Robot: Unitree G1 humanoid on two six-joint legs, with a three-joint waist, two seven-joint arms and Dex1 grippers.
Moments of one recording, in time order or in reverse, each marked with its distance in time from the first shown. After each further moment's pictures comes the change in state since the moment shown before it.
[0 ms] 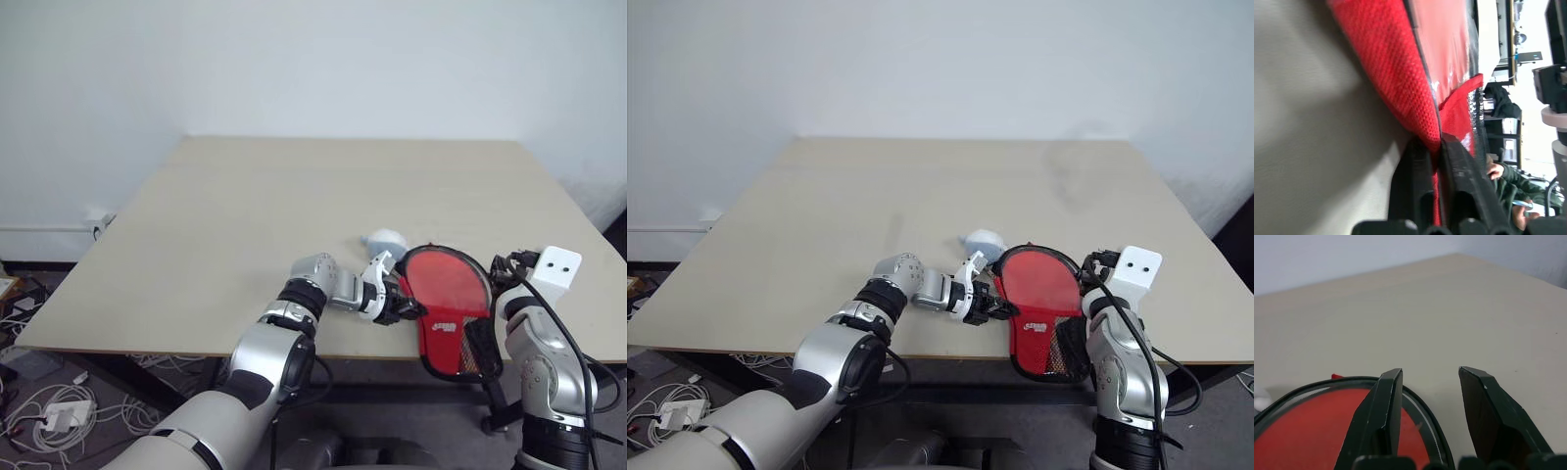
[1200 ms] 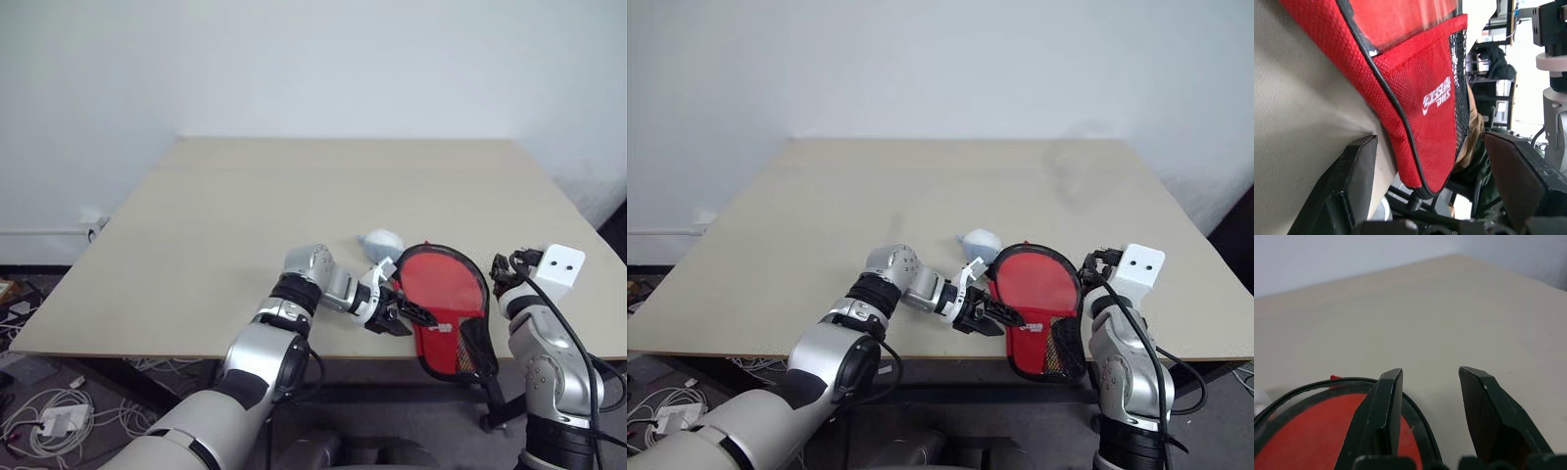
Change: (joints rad) left arm 0.005 0.027 -0.043 -0.115 0.049 0.249 -0.069; right arm -0.001 -0.019 -0.007 -0.029 0.025 0.037 0.002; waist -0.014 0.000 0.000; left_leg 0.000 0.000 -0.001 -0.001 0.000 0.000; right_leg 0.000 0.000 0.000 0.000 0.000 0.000
